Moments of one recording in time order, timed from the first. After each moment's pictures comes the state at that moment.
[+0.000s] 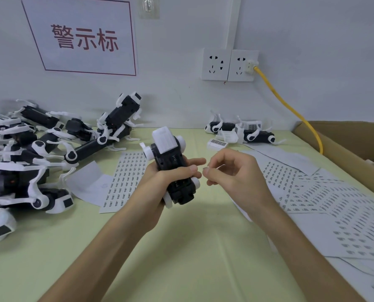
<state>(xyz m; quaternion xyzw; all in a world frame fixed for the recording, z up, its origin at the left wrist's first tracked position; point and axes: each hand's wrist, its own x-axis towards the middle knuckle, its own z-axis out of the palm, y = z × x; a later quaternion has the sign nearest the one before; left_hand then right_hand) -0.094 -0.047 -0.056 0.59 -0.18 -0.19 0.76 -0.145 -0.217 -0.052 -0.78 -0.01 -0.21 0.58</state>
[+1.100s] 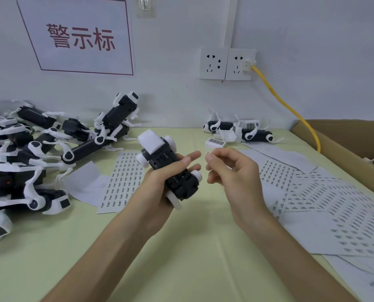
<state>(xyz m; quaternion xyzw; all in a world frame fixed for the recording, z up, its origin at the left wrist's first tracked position) -0.103 -0.053 -0.055 0.47 -0.13 -0.23 0.84 -0.142 -0.203 -0.060 -0.67 0.06 -0.28 0.69</state>
